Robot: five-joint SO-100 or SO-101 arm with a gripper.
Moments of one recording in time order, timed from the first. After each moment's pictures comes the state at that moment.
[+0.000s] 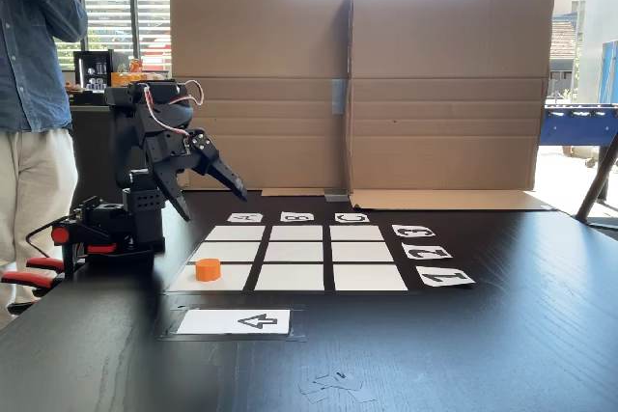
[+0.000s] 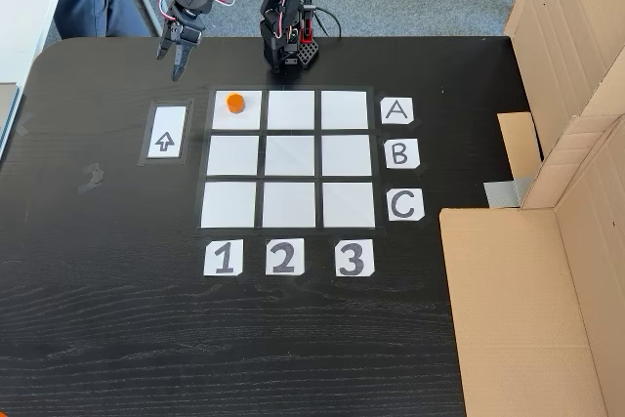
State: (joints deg) arm 57.0 117.8 109.1 60.5 1.1
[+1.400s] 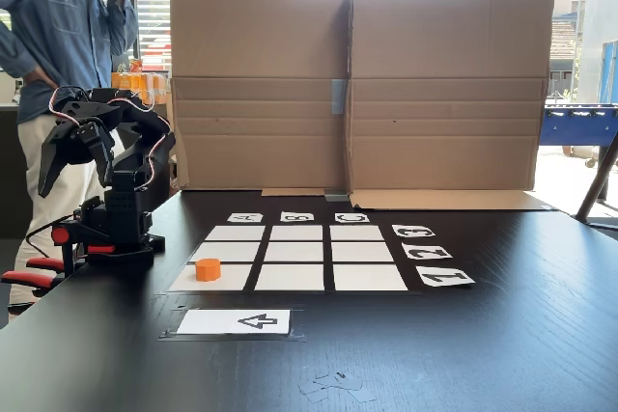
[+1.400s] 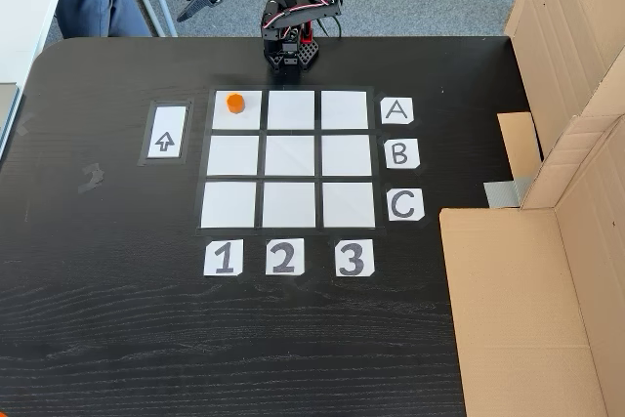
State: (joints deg) arm 93.8 162.6 143.8 61.4 2.0
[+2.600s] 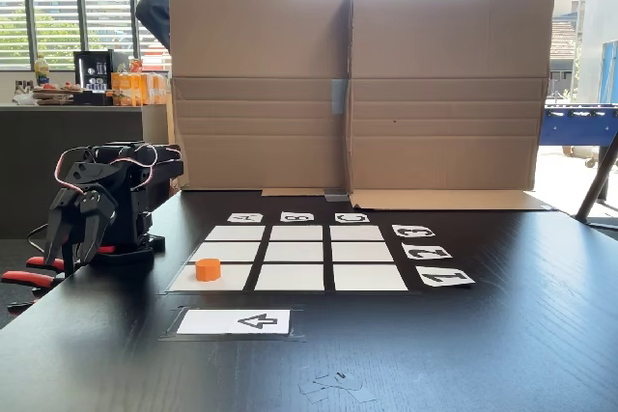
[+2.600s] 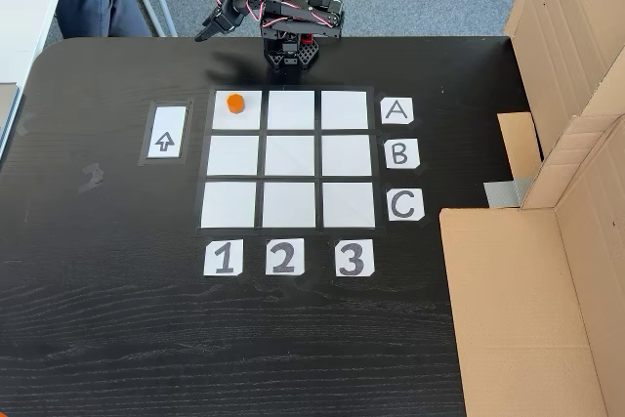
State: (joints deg) arm 98.8 179.7 174.9 52.1 -0.2
